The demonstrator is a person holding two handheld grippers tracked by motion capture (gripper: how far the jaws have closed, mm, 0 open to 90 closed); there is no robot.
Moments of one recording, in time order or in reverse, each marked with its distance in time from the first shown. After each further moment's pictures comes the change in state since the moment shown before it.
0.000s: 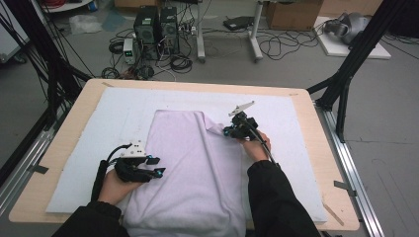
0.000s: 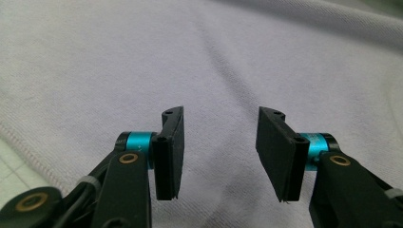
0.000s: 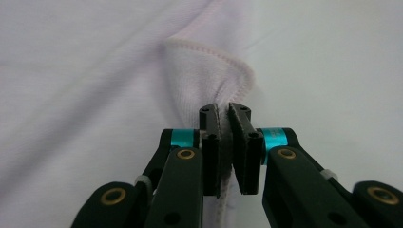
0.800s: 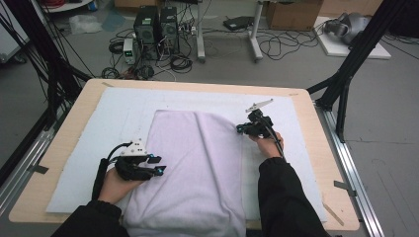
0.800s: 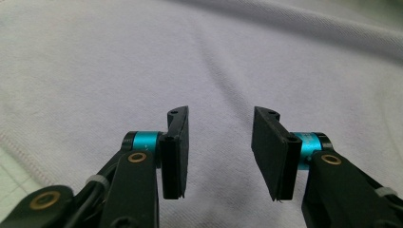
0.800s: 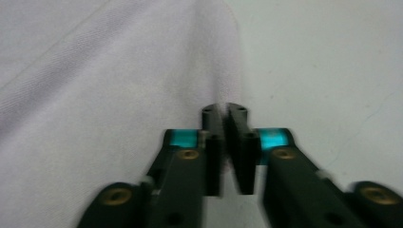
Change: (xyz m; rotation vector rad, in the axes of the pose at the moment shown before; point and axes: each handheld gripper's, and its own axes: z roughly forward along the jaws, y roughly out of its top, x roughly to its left) left arm -0.002 0.006 -0.002 -0.011 -0.012 0.019; right arm -0.038 -0.026 -0.018 -0.041 0.056 0.118
